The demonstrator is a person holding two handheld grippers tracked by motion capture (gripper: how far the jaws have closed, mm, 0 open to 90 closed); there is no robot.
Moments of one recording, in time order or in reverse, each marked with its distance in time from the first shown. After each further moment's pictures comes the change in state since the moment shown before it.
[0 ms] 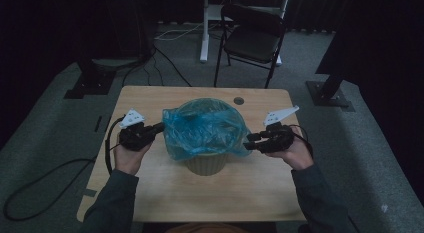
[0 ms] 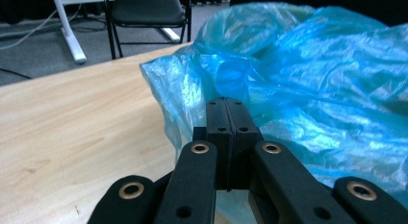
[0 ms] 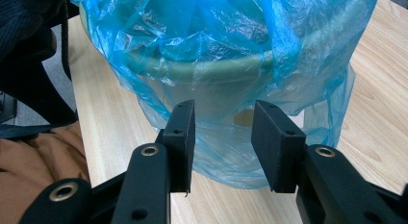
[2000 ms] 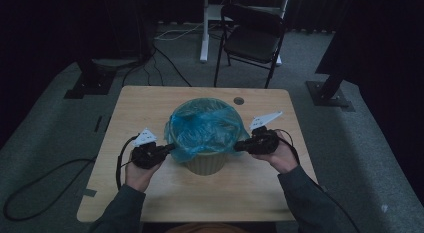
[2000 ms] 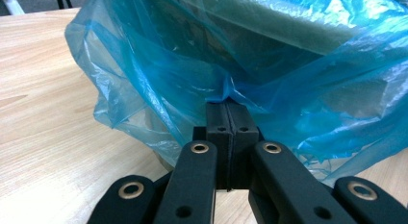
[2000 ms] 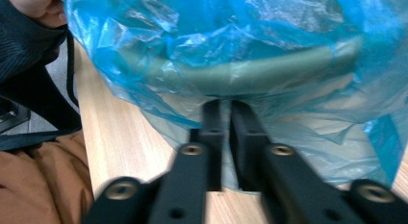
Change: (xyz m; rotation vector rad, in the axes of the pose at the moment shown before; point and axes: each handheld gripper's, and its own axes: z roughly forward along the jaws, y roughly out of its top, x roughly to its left) left arm -0.027 -0.046 0.021 0.075 -0.128 -0.011; right arm 0.007 0.000 0.041 0.013 0.051 0.023
